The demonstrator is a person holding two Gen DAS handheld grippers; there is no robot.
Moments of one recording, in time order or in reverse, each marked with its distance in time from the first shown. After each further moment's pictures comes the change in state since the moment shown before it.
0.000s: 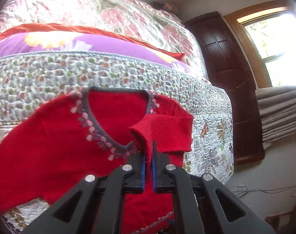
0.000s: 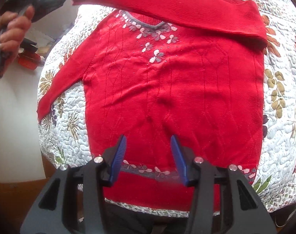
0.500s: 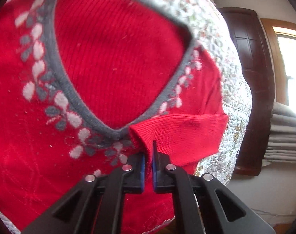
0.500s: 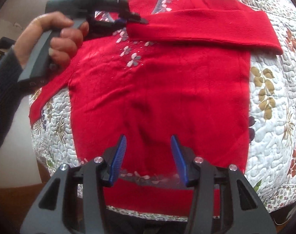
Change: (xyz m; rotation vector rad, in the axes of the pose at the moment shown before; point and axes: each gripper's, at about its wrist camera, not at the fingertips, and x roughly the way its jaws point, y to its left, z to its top) left arm 0.163 0.001 -0.028 -0.199 0.182 -0.033; right arm -0.001 -0.033 0.000 0.025 -0.018 -0.044
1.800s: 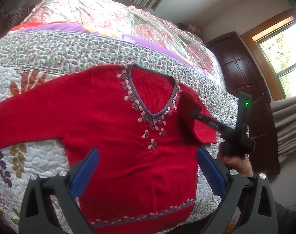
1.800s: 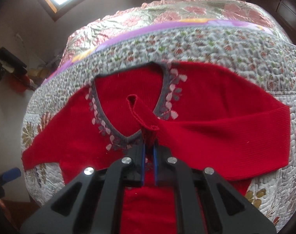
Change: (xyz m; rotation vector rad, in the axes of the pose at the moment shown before) left arm -0.186 0.037 -0.143 0.102 -0.396 0.141; right arm 0.026 0.006 0.184 -0.064 -0.206 -0.075
